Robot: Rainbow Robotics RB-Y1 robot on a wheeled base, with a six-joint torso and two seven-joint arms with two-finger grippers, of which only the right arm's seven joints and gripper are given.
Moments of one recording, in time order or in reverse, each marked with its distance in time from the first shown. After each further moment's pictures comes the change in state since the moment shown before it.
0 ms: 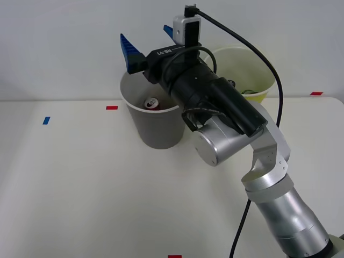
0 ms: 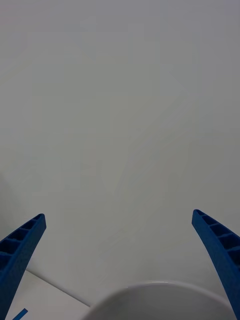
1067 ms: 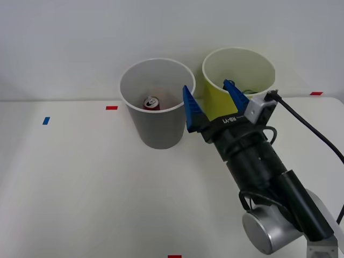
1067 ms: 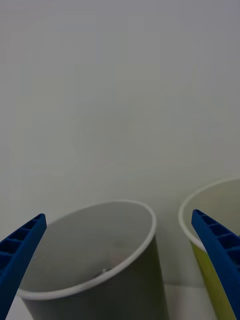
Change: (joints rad) arm 0.634 -0.134 -0.009 -0.295 0.013 -0.354 0.009
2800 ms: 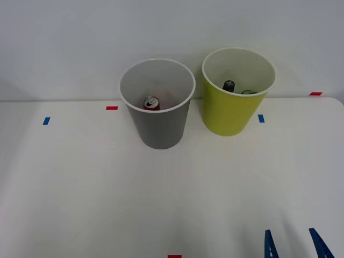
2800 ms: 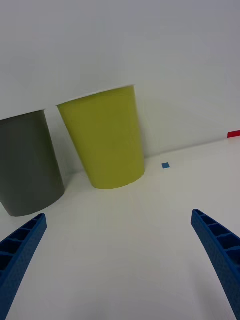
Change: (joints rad) arm 0.772 0.170 -0.291 0.393 0.443 -0.944 -0.329
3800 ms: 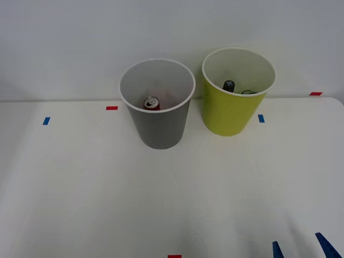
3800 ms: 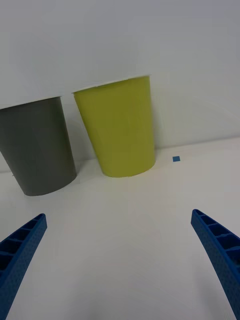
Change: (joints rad) arm -0.009 -0.066 -0.083 0.004 0.108 -0.036 -0.121
